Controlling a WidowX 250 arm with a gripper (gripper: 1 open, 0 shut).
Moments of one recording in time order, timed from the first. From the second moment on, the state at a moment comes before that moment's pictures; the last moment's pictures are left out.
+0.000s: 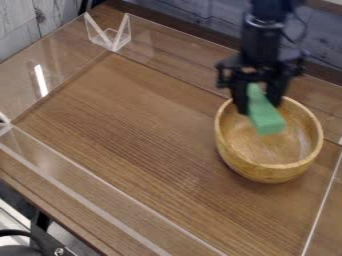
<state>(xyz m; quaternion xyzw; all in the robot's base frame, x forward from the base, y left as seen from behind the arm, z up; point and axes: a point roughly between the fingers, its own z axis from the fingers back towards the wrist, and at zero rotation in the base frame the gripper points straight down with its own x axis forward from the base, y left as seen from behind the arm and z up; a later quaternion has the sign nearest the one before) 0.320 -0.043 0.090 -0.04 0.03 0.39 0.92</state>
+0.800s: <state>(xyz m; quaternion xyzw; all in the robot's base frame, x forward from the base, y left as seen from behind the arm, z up) 0.310 -0.053 0.085 -0.06 0.02 0.37 0.93</state>
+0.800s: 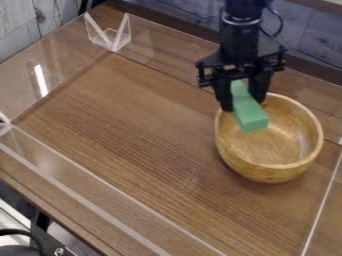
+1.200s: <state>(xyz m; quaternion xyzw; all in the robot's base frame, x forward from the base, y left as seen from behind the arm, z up) 0.309 -0.062 0.075 -0.05 0.01 0.36 0.93</state>
